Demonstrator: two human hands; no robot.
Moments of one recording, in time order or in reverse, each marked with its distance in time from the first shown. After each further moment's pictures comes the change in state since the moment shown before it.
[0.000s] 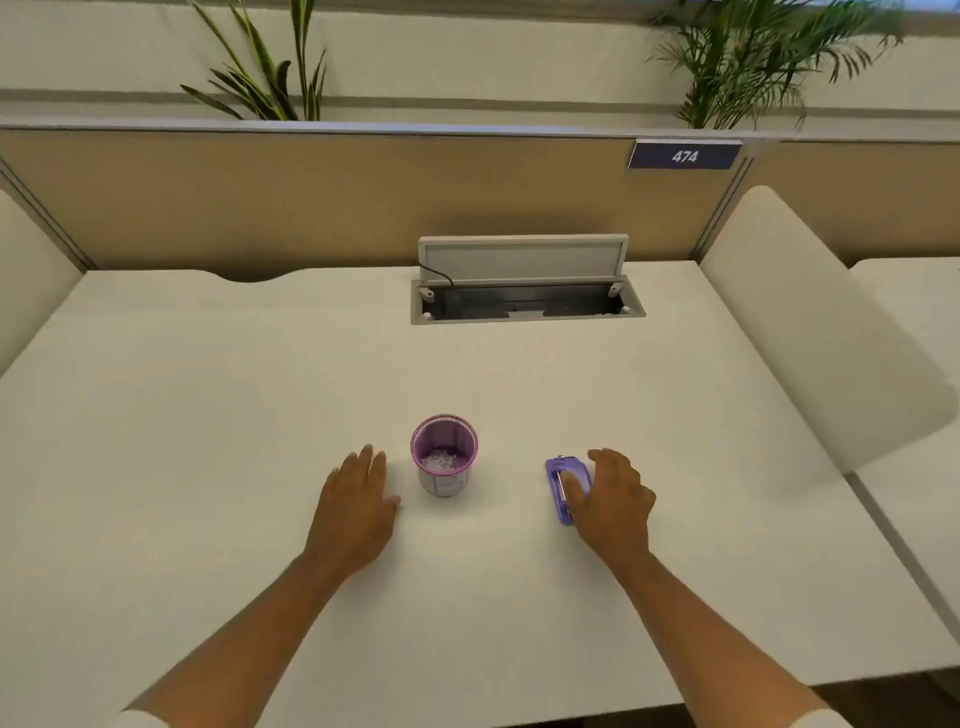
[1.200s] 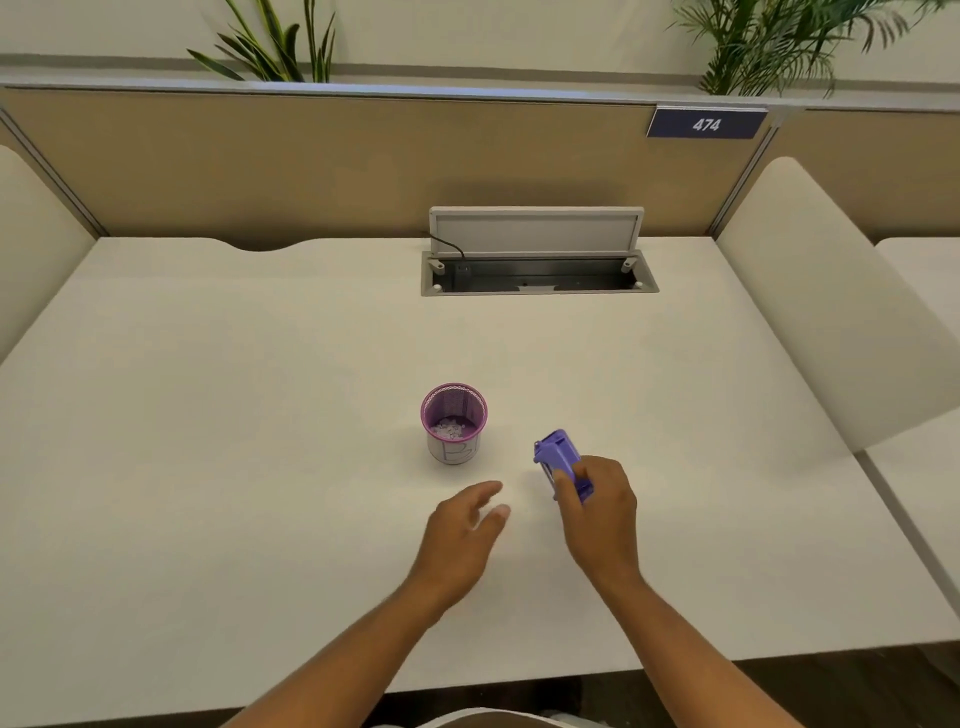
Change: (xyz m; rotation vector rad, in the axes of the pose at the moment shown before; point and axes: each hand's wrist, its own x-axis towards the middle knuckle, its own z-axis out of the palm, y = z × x) left_hand -0.086 0.122 -0.006 -0.998 -0.150 -0.103; right_hand -0.066 -0.032 -0.012 0.436 0.089 -0.037
